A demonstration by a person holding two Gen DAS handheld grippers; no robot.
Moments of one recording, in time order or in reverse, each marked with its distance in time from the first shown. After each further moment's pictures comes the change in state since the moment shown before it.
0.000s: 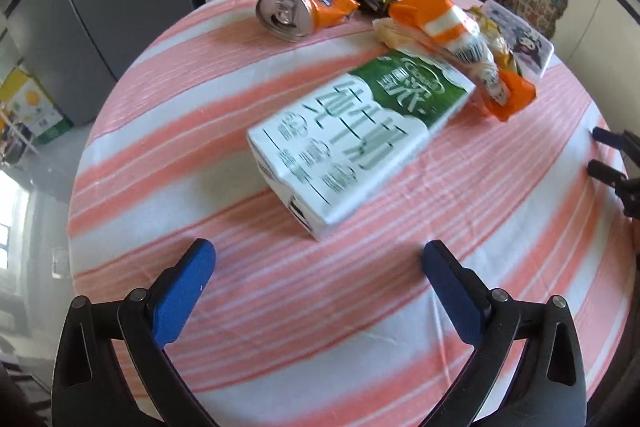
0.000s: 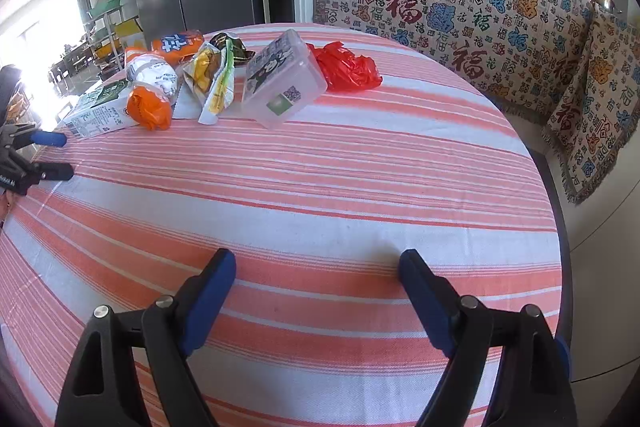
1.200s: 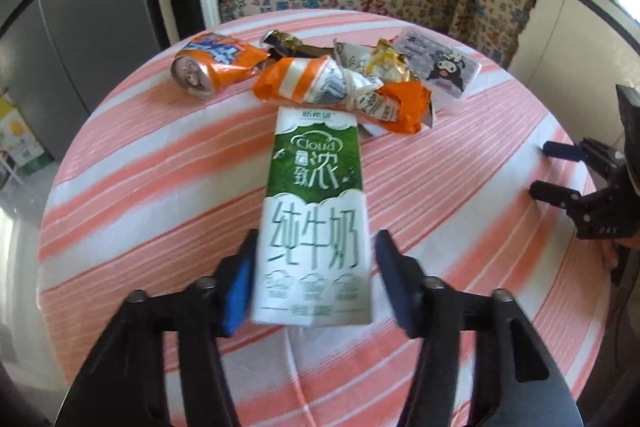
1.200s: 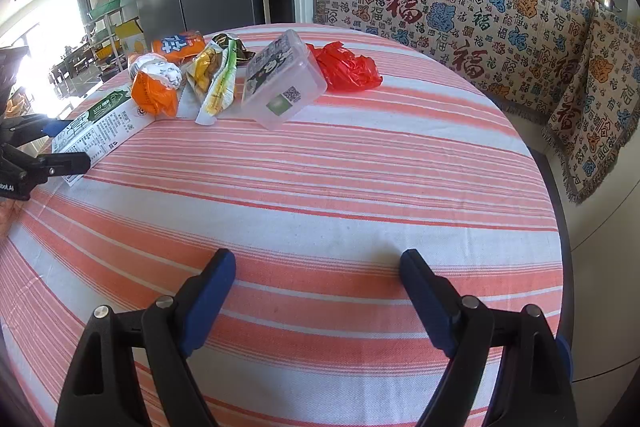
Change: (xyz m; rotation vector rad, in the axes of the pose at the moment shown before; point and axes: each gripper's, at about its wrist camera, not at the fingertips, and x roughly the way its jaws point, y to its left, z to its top) left arm -0.016 -0.075 0.008 0.007 -0.120 -0.050; right arm 0.001 0.000 0.001 0.001 -0.002 -0.001
